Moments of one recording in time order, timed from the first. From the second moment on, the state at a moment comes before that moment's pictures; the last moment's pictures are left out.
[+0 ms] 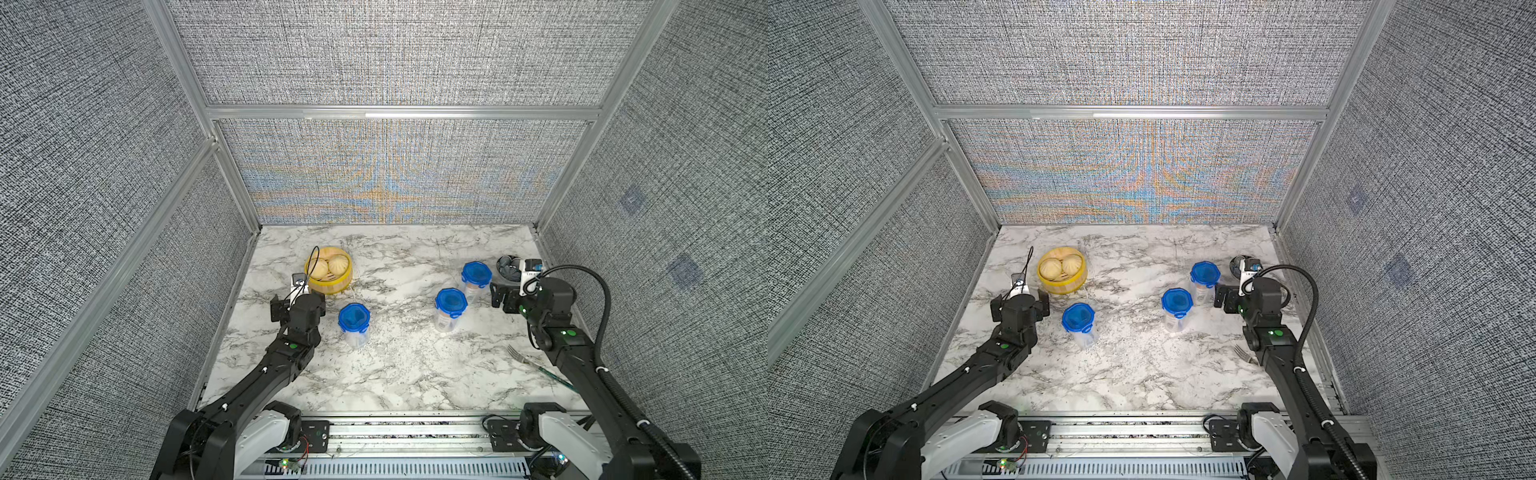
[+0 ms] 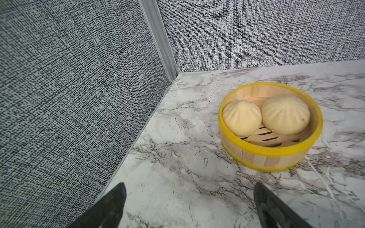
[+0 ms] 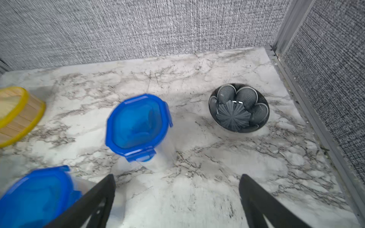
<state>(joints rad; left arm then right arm) -0.36 1.06 0.39 0.25 -0.70 -0.02 0.01 0.96 0.56 -0.08 -0.08 0.07</state>
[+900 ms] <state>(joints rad) -0.26 1.51 0.29 0.99 -0.51 0.12 0.01 1.32 0.37 0.51 -0.10 -0.02</state>
